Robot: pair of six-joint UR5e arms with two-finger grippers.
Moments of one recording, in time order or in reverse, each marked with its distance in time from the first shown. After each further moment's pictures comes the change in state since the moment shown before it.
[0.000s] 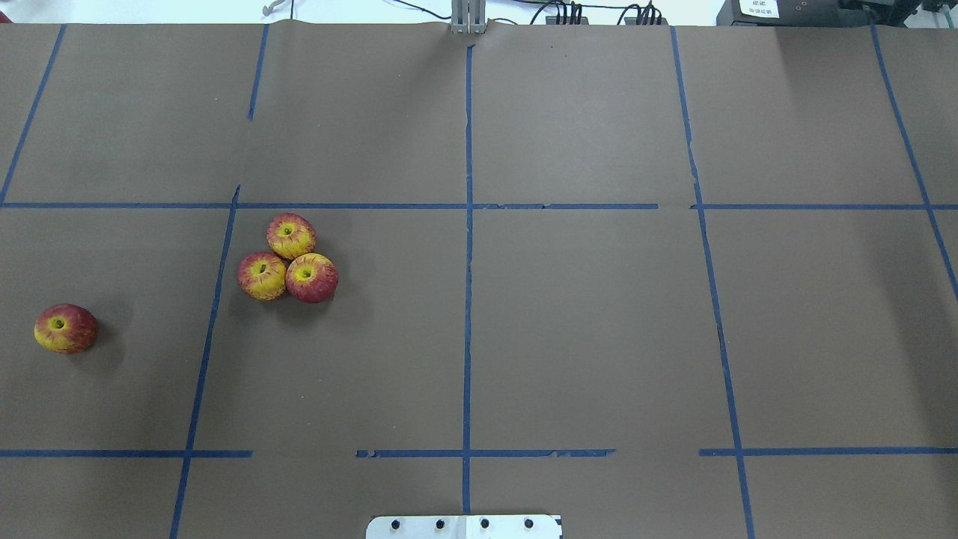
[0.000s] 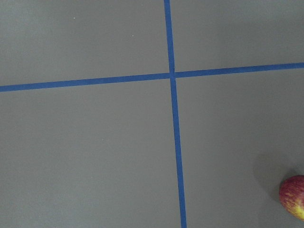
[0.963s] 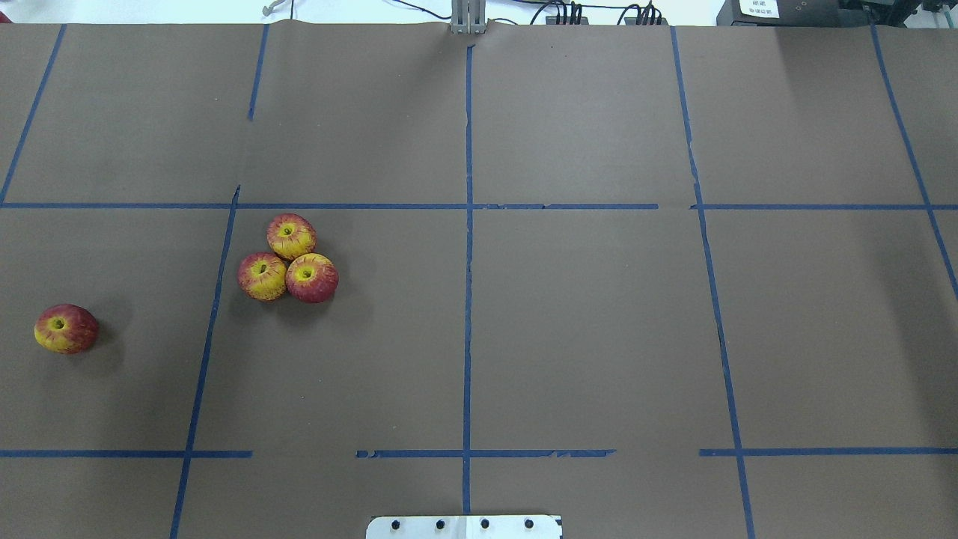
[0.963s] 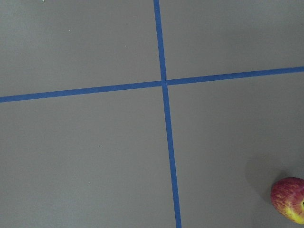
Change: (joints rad) left arm 0.143 0.005 -0.010 -0.149 -0.090 -0.129; right arm 0.000 0.000 0.000 0.000 0.000 0.000
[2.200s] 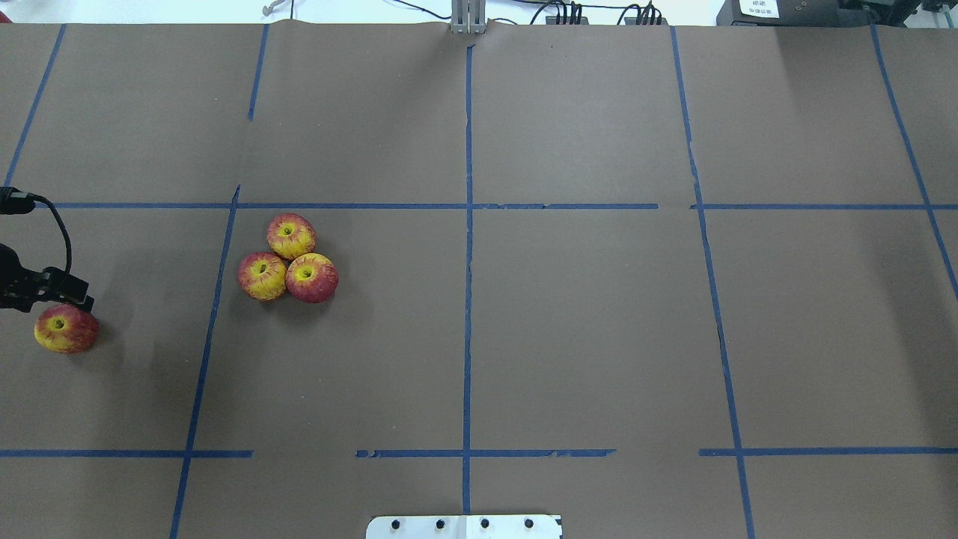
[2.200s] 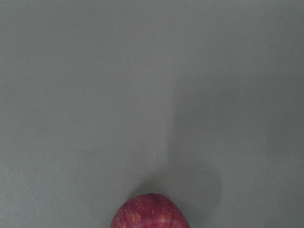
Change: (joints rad) left arm 0.543 0.099 -0.033 -0.514 0.192 -0.841; right arm 0.000 0.000 0.000 0.000 0.000 0.000
